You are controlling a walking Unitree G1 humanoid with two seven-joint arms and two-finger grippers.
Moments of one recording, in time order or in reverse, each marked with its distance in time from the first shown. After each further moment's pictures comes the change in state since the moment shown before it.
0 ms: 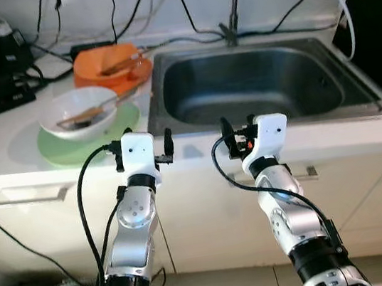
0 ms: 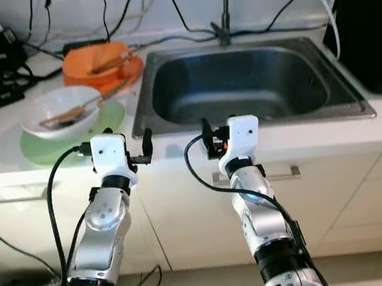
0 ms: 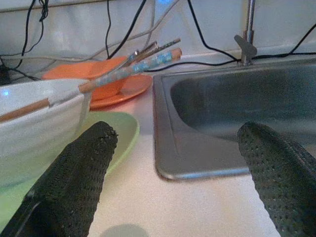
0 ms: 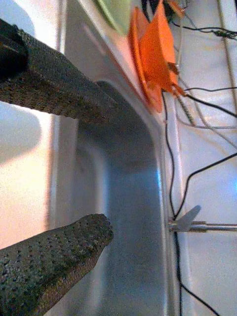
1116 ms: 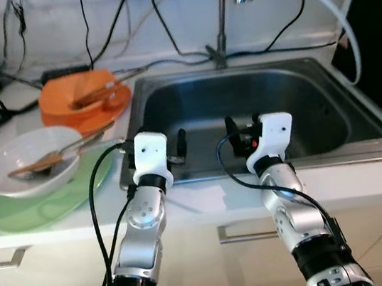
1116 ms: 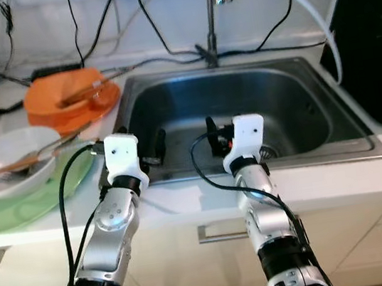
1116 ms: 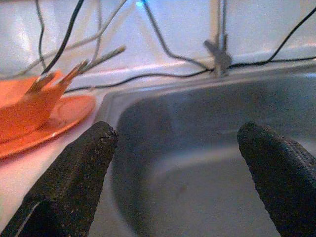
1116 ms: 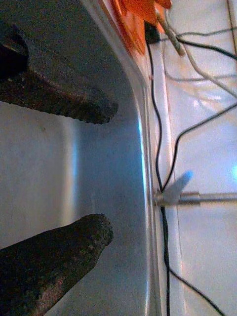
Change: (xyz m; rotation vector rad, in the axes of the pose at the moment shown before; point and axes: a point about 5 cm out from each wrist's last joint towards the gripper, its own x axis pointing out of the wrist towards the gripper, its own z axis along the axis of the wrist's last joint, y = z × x) left arm -0.002 -0.014 0.000 -0.002 -0.004 -0.071; right arm 0.002 -0.003 0.001 0.002 -0.005 -0.009
